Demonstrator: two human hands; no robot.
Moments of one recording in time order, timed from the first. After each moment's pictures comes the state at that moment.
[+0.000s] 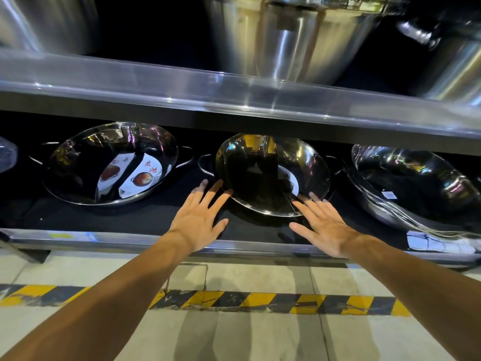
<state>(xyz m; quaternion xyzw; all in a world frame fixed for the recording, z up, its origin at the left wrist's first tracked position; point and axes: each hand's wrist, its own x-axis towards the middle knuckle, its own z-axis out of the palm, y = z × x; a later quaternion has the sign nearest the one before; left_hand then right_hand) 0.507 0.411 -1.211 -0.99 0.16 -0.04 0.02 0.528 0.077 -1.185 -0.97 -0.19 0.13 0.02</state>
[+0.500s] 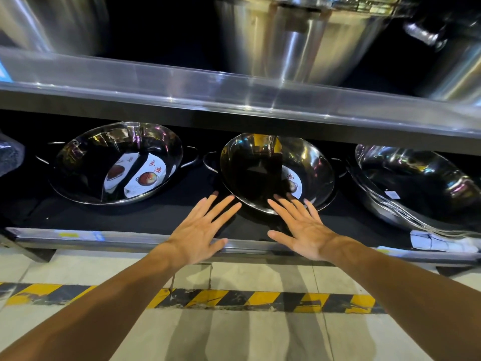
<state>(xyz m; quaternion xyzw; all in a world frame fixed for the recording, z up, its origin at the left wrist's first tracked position) 0.484 0.424 -1.218 -0.97 0.25 -0.02 -0.03 0.518 0.129 -1.190 -0.96 -0.24 0.13 0.03</state>
